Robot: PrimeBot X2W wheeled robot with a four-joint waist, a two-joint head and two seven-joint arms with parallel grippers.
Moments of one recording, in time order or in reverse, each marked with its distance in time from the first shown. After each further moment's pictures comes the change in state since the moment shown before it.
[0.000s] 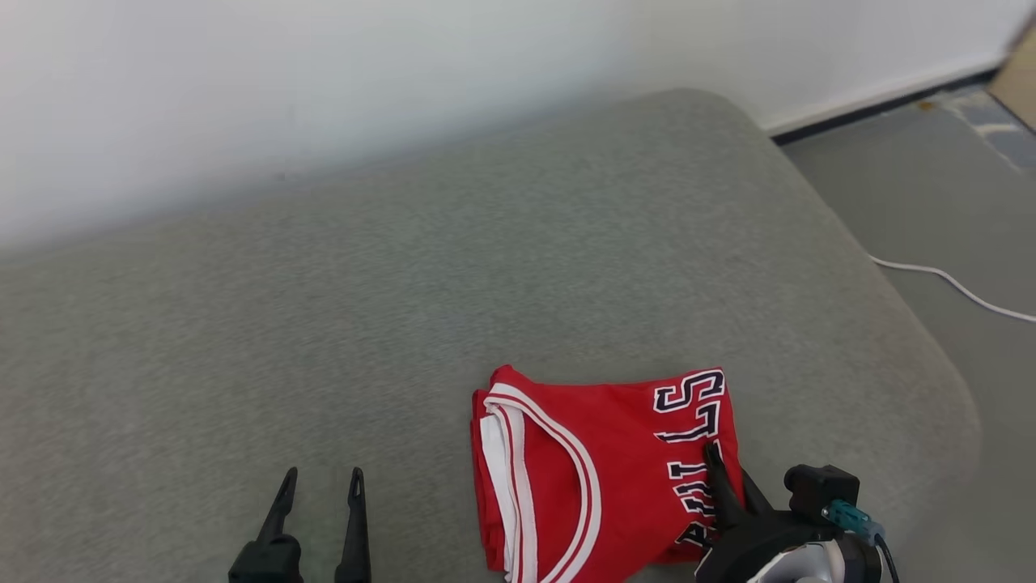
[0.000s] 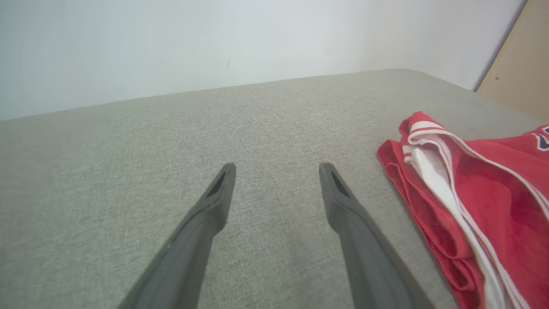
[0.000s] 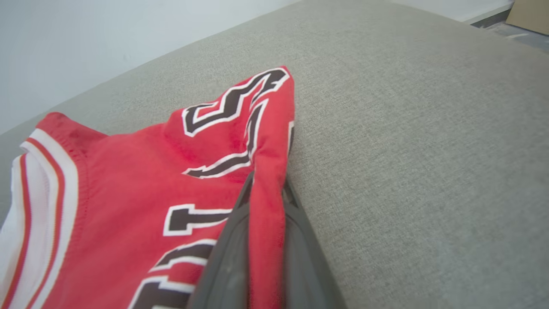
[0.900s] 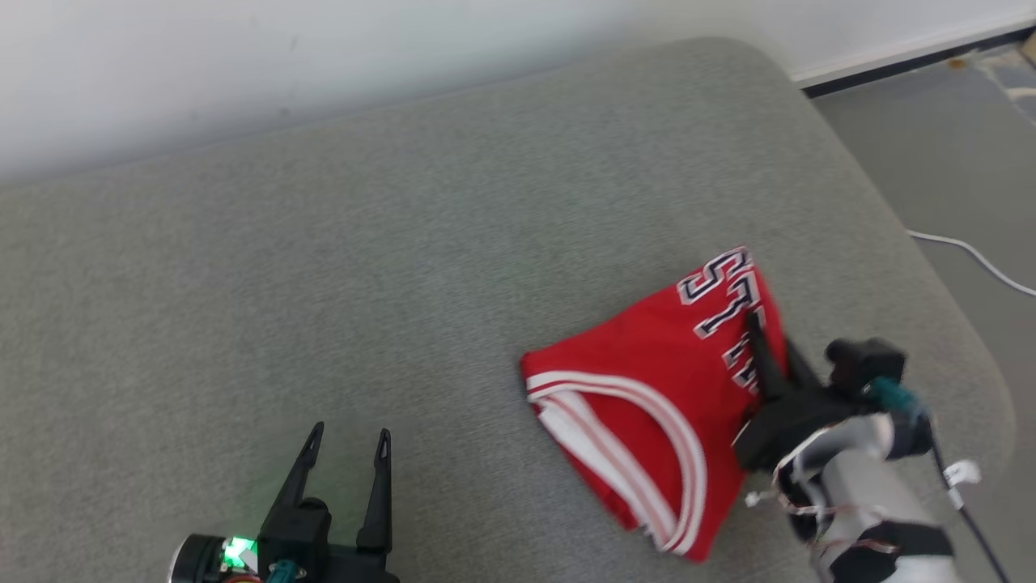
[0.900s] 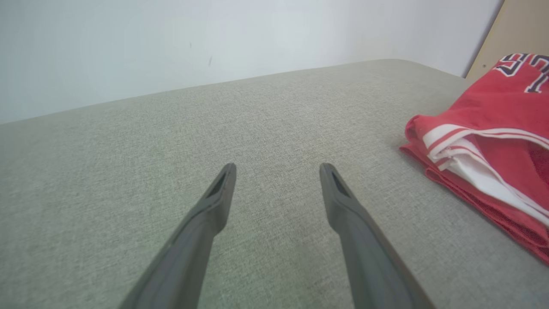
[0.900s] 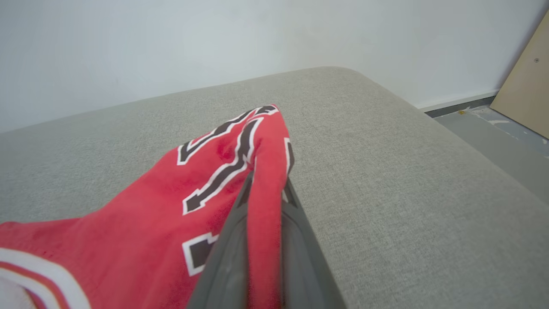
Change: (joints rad) left arm -0.069 0.000 -0.040 -0.009 0.071 -0.024 0.000; right arm -0.204 -0.070 -0.033 -0.006 -0.093 0.000 0.000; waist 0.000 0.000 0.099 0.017
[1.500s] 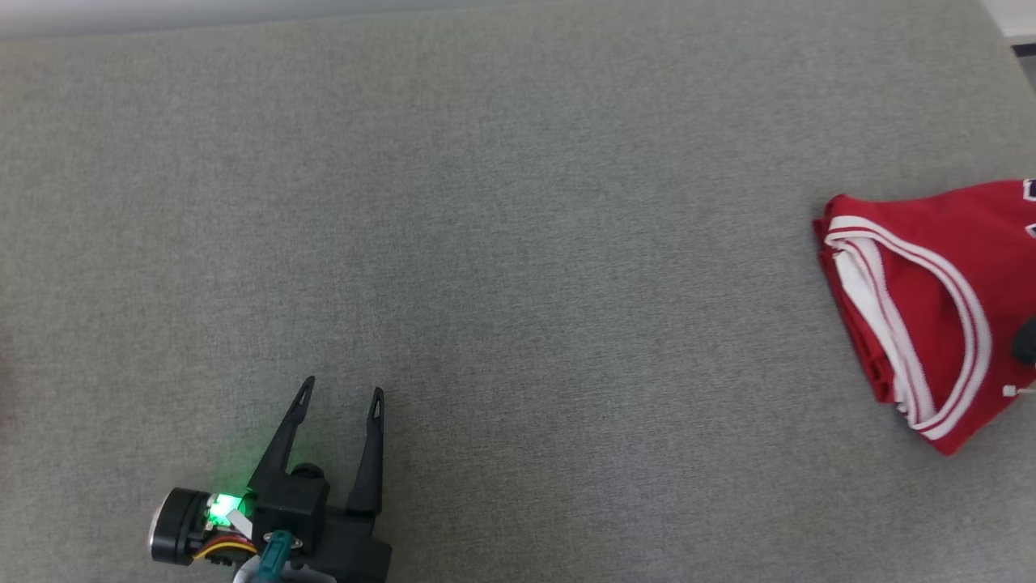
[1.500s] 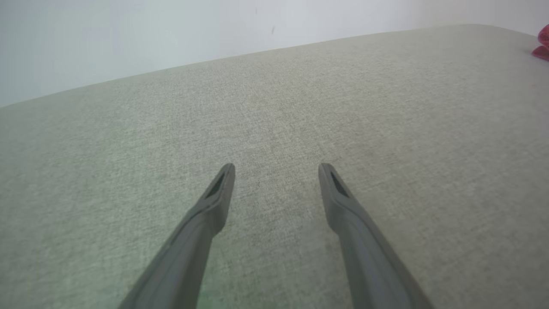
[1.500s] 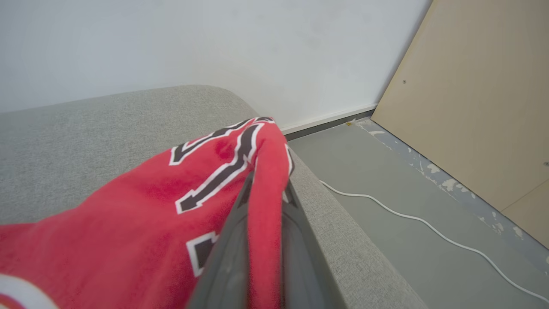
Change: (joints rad) left arm -0.070 0.044 -0.028 -0.037 0.042 0.015 0.000; right arm -0.281 -0.277 -0.570 0.285 -0.284 0.000 0.000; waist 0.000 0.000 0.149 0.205
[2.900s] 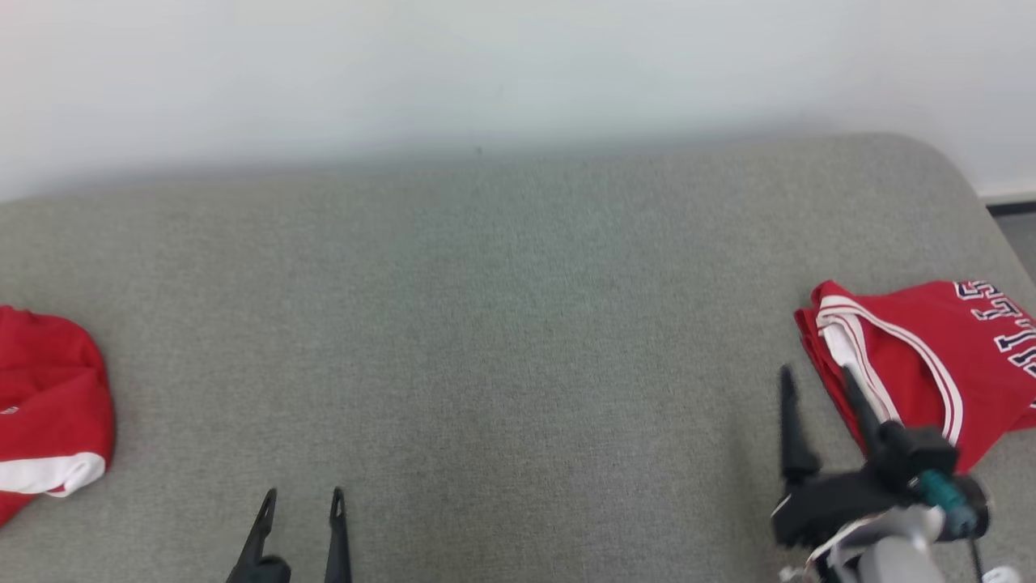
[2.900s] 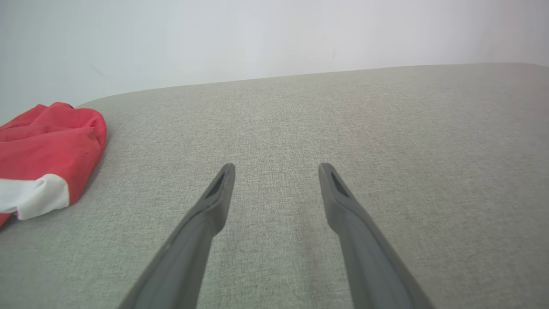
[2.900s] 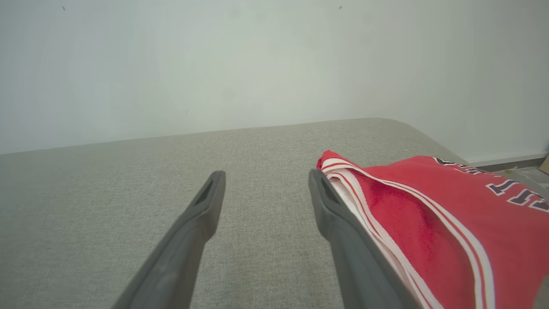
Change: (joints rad) left arm 0.158 -0.022 0.068 0.030 -0.075 0.047 0.000; right arm 0.511 0.319 0.343 -0.587 0.106 0.000 -0.002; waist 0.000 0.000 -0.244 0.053
